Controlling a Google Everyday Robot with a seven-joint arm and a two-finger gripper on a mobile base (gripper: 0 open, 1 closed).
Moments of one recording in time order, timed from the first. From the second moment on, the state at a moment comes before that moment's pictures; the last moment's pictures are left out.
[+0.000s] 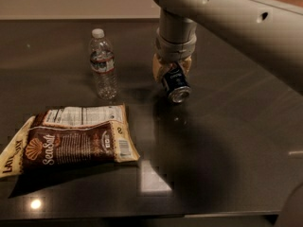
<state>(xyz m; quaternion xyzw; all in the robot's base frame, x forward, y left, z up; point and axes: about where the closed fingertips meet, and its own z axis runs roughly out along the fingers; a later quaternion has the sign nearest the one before) 0.614 -0.065 0.869 -0.14 0.98 -0.01 0.13</state>
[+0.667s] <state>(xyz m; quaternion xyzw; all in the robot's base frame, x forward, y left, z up) 0.615 -0.042 0.906 -0.32 0.92 0.00 0.24</state>
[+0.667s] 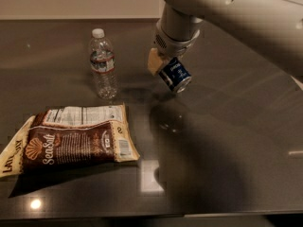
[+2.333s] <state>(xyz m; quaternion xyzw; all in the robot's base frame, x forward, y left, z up) 0.600 -0.055 0.948 -0.43 0.74 0.23 0.46</state>
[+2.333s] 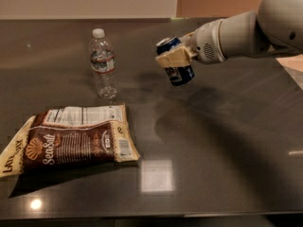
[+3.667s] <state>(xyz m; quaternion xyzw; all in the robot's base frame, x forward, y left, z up) 0.603 -0.088 0.924 -0.44 0.64 0.31 0.55</state>
